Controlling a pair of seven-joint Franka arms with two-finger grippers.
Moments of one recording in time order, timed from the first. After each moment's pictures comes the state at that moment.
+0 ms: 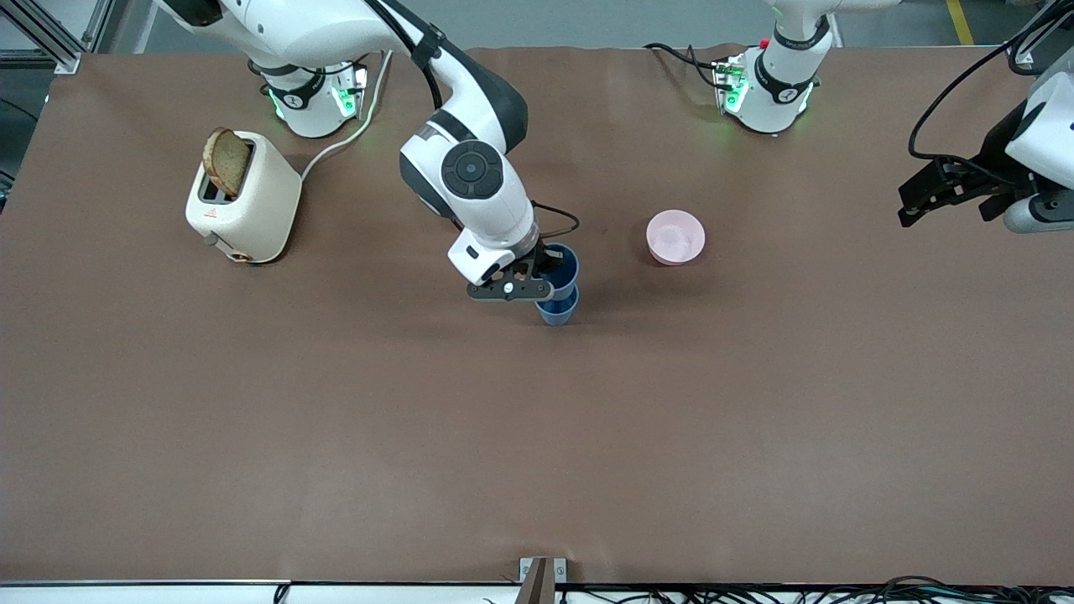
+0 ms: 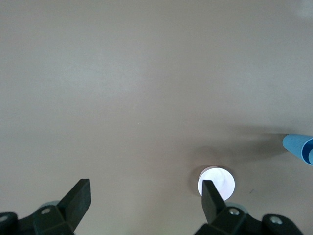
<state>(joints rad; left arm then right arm) -0.03 0.02 -0.11 -1.46 0.03 1.51 -0.18 0.46 0.57 0.36 -1.51 -0.05 2.13 0.84</state>
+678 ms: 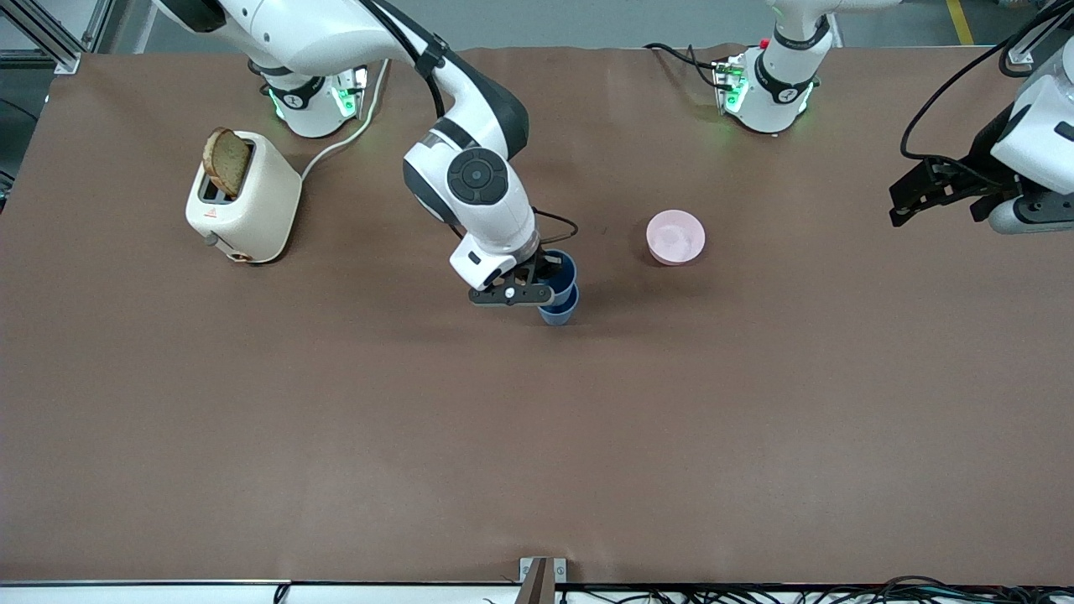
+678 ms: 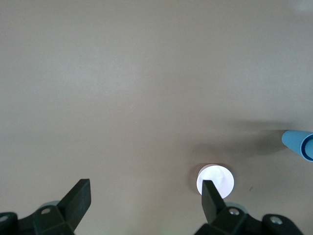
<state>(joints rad) -0.04 0.02 -0.12 -1.47 0.03 1.51 -0.18 0.46 0.60 0.36 -1.51 -0.08 2.17 0.84</state>
